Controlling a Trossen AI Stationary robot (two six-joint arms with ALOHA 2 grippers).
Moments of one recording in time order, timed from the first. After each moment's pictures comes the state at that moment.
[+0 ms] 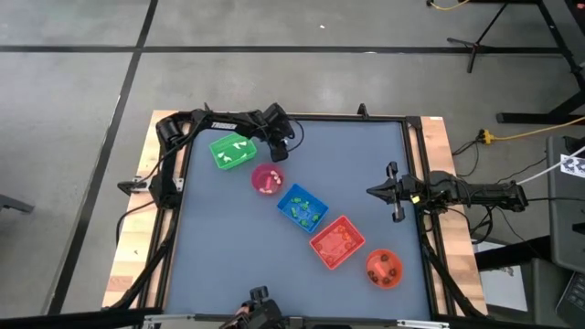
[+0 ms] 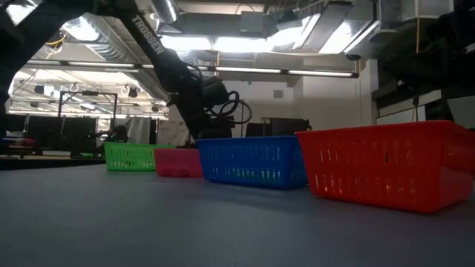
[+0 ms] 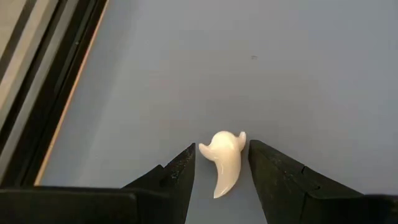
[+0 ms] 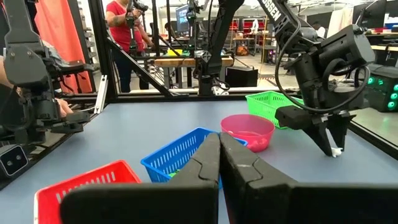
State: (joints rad) left arm 0.61 2.03 1.23 -0.19 0.08 0.33; right arm 0.05 0.00 0.01 0.01 -0.01 0.02
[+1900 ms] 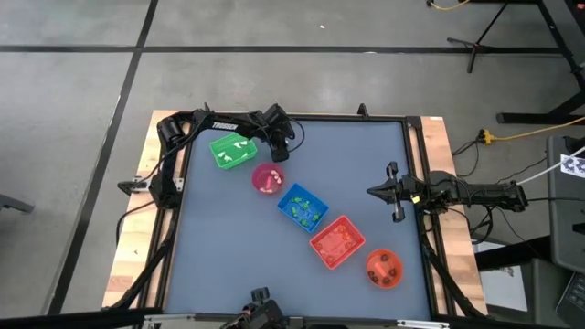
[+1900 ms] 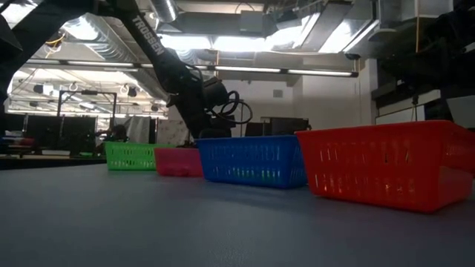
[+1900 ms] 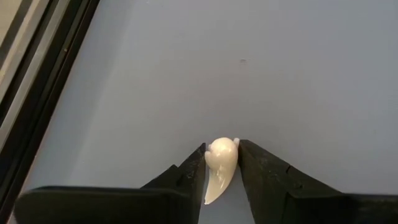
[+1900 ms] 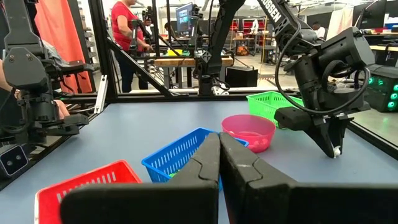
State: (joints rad) left arm 0.61 2.05 1.23 -0.18 0.09 0.33; right arm 0.05 0.00 0.01 0.02 -0.01 0.02
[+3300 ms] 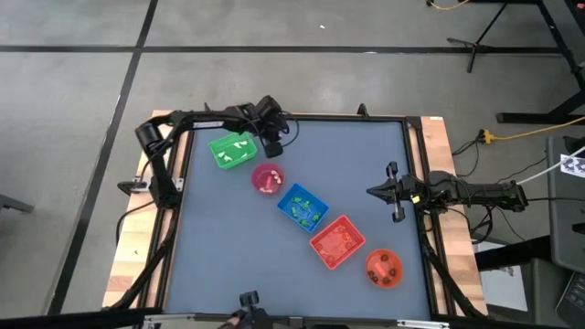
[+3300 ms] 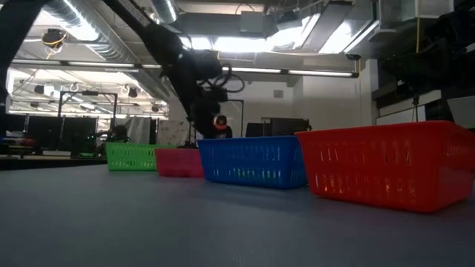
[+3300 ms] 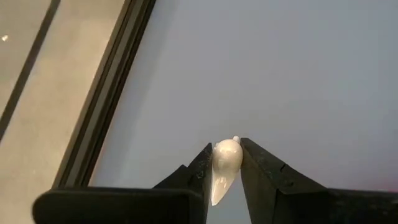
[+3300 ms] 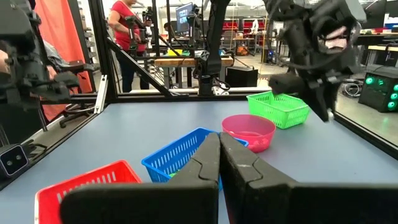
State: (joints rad) left arm 0.60 1.84 1.23 -0.35 0.03 0.32; right arm 0.05 0.00 0.01 0.02 -0.01 0.02
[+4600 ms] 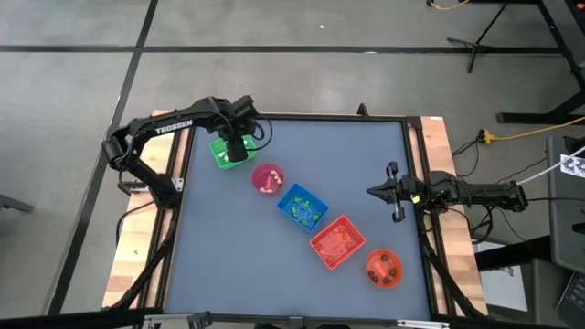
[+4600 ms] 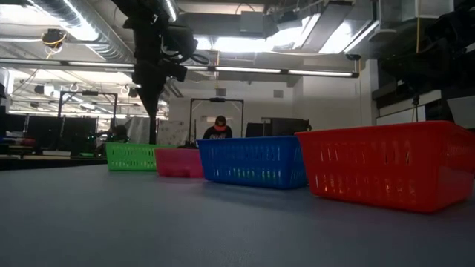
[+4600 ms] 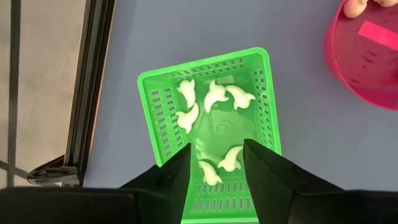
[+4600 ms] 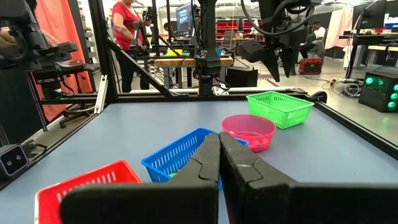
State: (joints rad) left arm 0.60 1.53 1.23 -1.04 -0.17 0.31; right arm 0.05 0.00 0.01 0.02 -0.01 0.02
